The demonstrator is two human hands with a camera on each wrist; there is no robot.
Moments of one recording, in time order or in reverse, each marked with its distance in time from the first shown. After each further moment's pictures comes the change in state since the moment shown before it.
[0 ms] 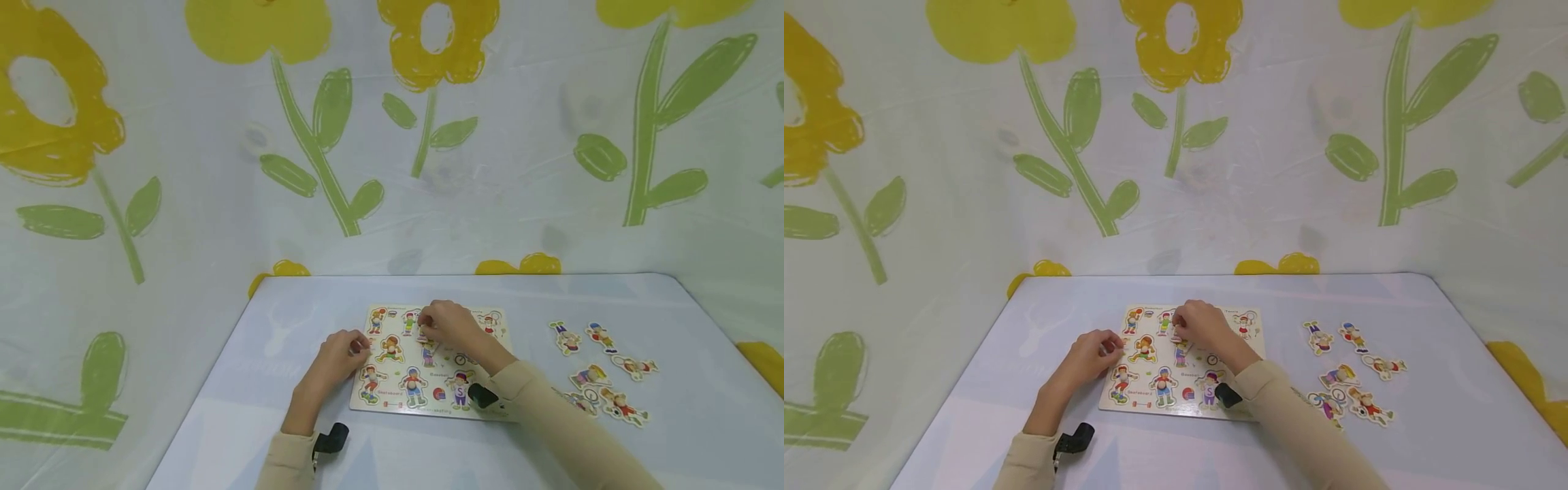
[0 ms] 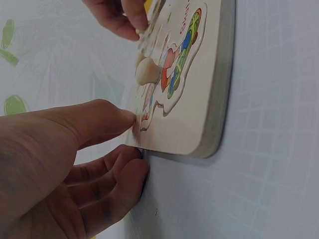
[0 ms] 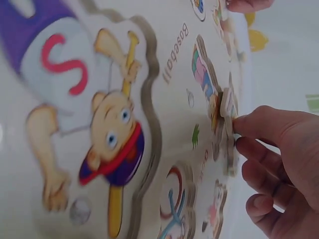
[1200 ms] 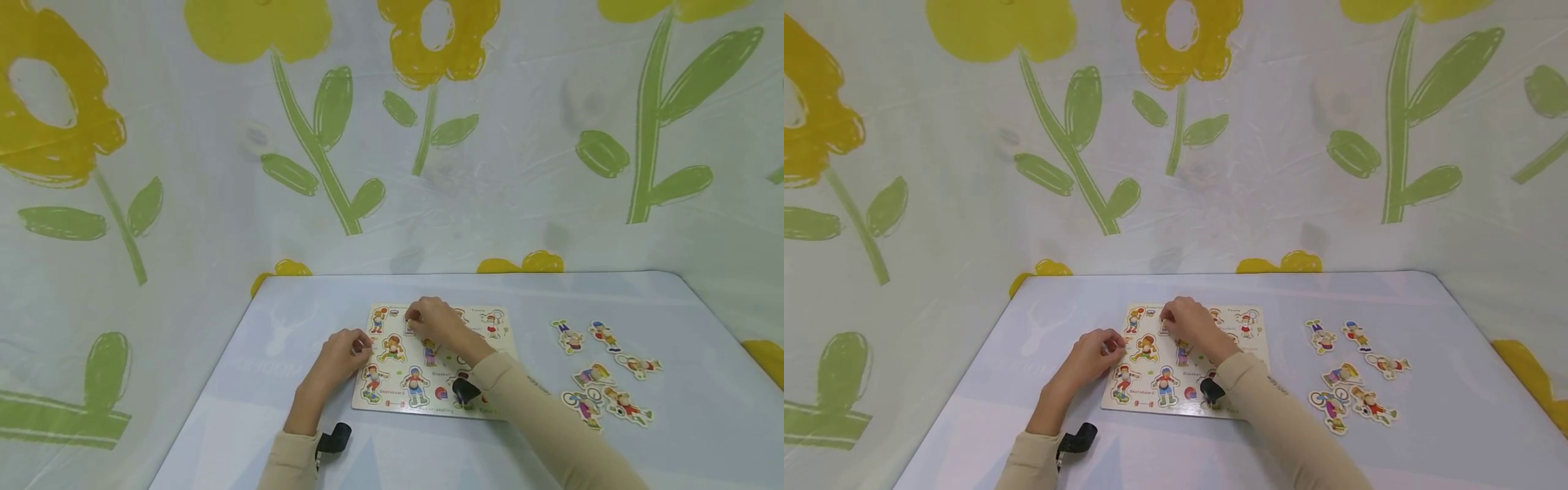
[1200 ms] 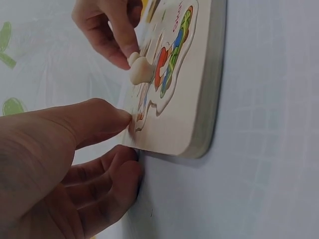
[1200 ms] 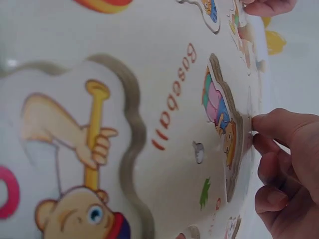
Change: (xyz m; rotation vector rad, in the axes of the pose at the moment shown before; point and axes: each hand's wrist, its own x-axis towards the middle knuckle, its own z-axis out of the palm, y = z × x) left_hand 0.000 0.000 0.001 0.022 0.013 0.011; right_hand 0.023 -0.014 0.017 0.137 -0.053 0.089
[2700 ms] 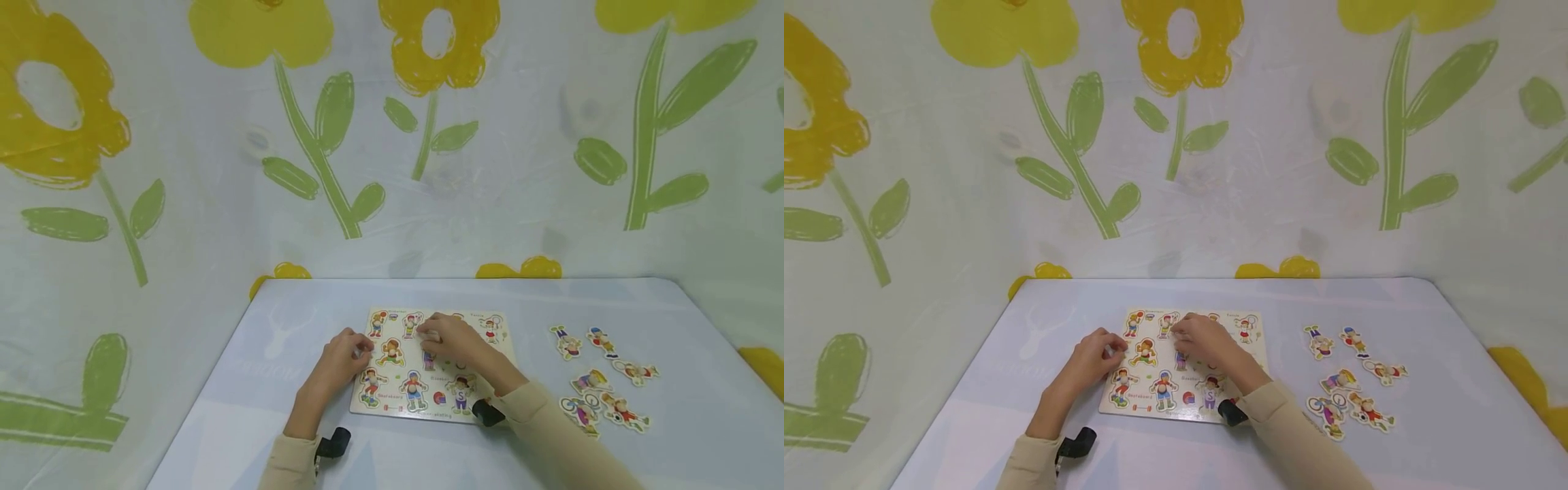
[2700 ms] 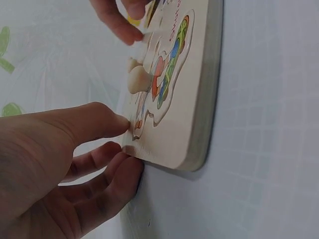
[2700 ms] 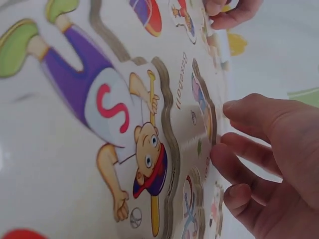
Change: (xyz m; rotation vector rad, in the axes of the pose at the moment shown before) left_hand -0.001 0.004 0.002 0.032 0.036 0.046; right_hand -0.044 0.013 -0.016 0.017 -0.035 -0.091
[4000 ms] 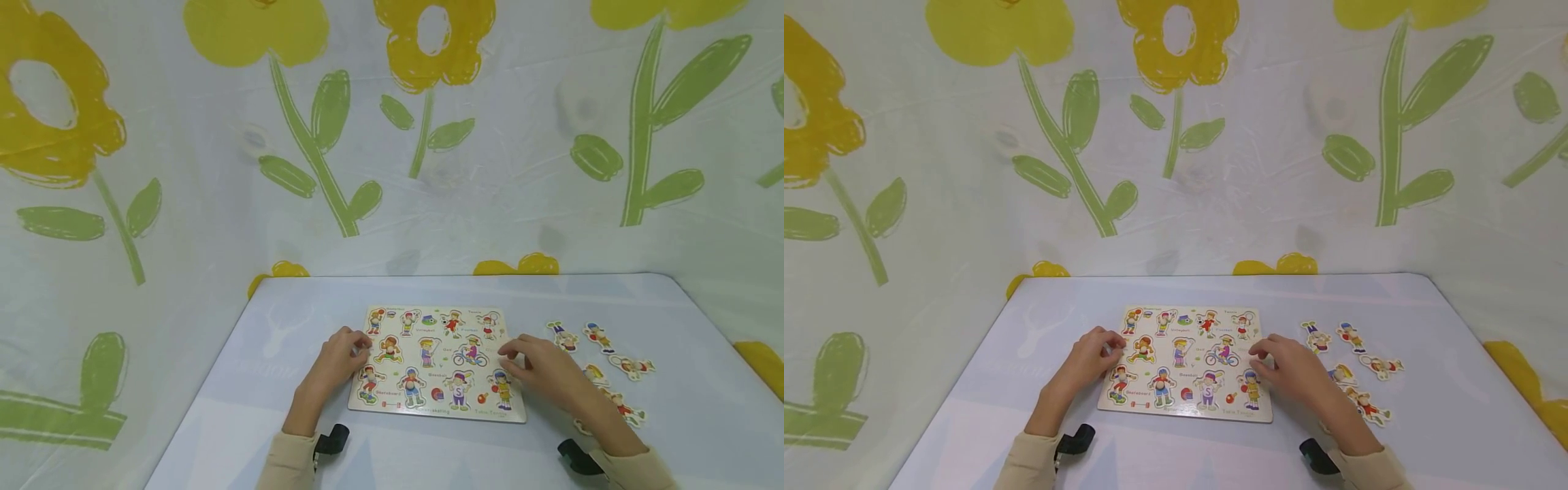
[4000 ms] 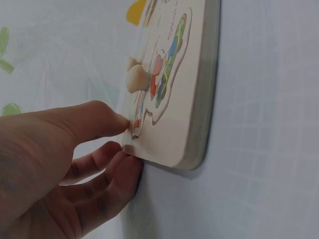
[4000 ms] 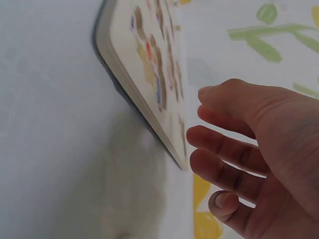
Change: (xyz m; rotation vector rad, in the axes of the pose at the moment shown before) left_hand -0.001 0.001 -0.001 0.023 -0.001 0.015; right_hand -0.124 0.059 -0.049 -0.130 0.145 0.144
